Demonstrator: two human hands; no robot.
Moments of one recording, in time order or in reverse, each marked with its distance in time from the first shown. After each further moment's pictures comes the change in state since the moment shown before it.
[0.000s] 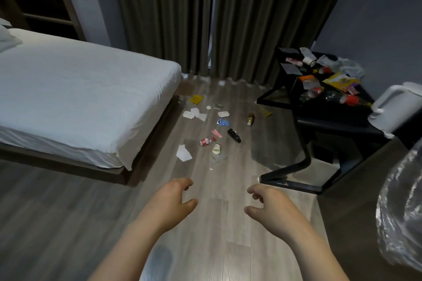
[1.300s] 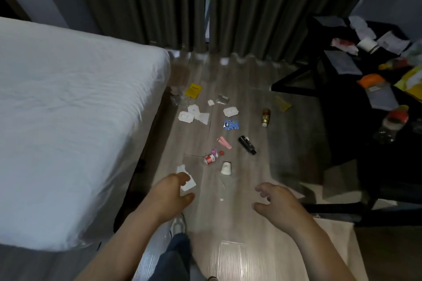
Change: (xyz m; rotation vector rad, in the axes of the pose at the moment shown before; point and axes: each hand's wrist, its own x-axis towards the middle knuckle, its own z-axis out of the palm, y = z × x) left_hand 0.558 -0.095 -0.110 -0.035 -0.259 -0.151; right_hand 0.551 -0.040 -0.054 0.121 -0.193 0.205
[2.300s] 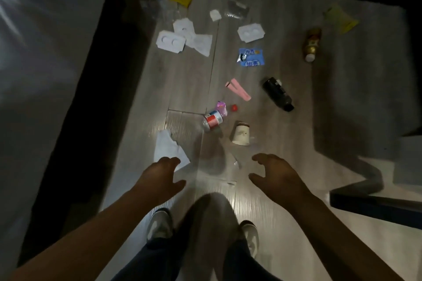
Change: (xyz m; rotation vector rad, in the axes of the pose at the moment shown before) left_hand 0.435 -0.240 0.256 0.184 -0.204 -0.097; right_hand 0.458 0.164 0.251 -0.147 -0.121 -0.004
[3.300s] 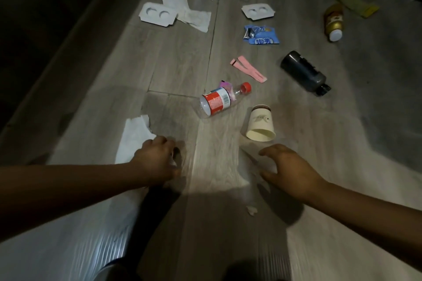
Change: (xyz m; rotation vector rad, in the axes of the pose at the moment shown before) left_hand 0.232 -0.108 0.178 0.187 0.207 0.166; right_hand 0.180 0.128 0.196 -0.177 0.185 -0.204
